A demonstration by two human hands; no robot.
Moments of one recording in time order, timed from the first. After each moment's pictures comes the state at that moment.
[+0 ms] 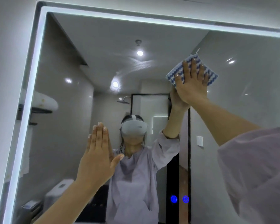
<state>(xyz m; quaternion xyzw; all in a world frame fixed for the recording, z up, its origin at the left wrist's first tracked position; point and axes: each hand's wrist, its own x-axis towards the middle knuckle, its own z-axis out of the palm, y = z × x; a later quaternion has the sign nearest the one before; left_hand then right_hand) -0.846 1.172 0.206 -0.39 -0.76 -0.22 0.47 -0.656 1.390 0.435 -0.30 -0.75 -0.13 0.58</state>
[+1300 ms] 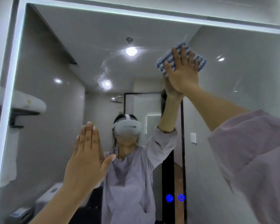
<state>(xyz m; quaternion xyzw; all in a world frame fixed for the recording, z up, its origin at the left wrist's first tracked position) -0.847 1.173 0.205 -0.38 -0.75 -0.21 0.51 -0.656 1.393 0.461 -0.26 -0.74 -0.16 0.59</state>
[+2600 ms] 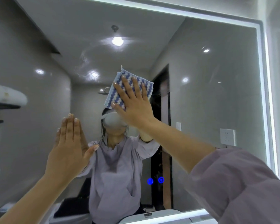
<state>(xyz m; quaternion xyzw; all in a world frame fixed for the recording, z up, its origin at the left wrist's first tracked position) -0.855 1.174 0.207 -0.38 -0.77 -0.17 0.48 -0.709 1.340 0.330 -0.14 -0.79 -0.29 0.52</state>
